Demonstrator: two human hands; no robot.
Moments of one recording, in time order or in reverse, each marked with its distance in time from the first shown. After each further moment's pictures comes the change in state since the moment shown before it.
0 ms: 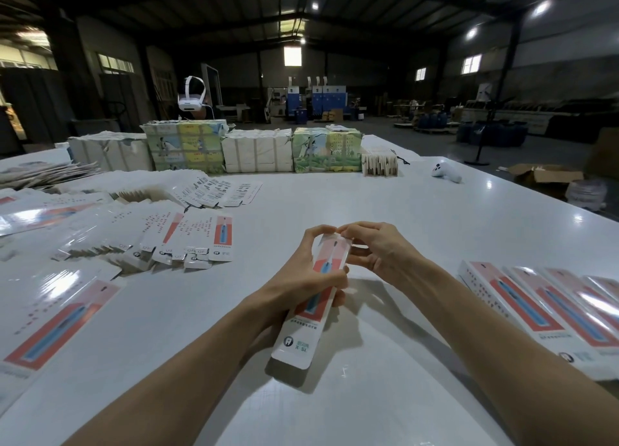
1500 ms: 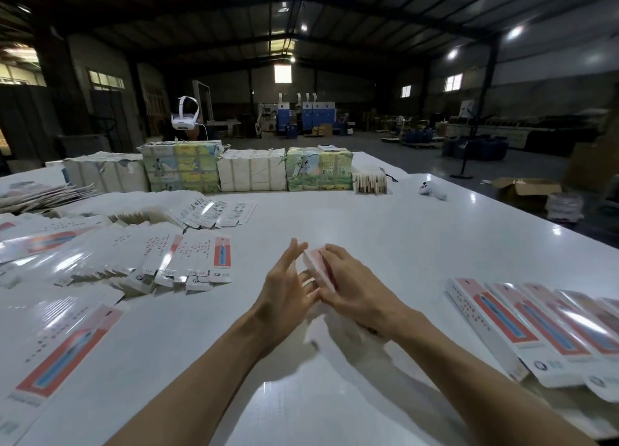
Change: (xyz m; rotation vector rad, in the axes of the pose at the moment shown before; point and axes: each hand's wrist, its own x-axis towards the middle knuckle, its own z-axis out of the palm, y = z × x) left_hand -0.009 0.011 -0.009 -0.829 0.056 -0.121; right_hand -0.049 0.011 0.026 -1.211 -0.122 -0.642
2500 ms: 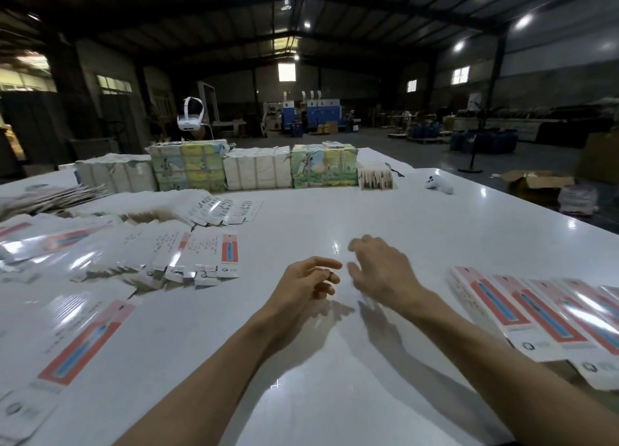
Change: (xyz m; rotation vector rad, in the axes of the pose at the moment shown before) left_hand -0.008 -0.012 0.002 0.559 0.085 0.160; right_hand 0.004 0.006 -0.021 -0.303 0.051 0.315
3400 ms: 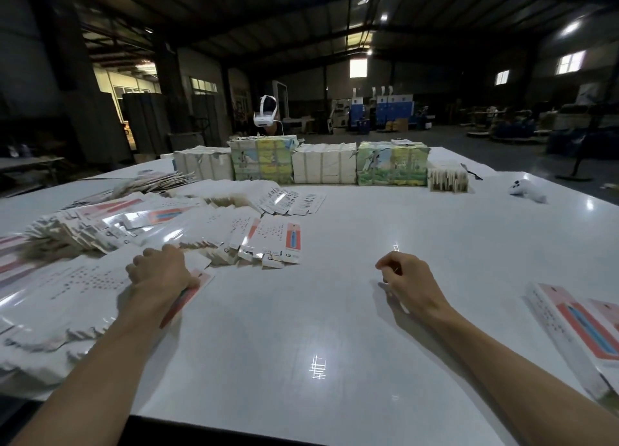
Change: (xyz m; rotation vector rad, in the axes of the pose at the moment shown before) left_hand -0.108 0.073 -0.236 1.498 0.748 -0.844; right_hand 0.010 -0.011 0.061 0.647 -0.006 -0.025
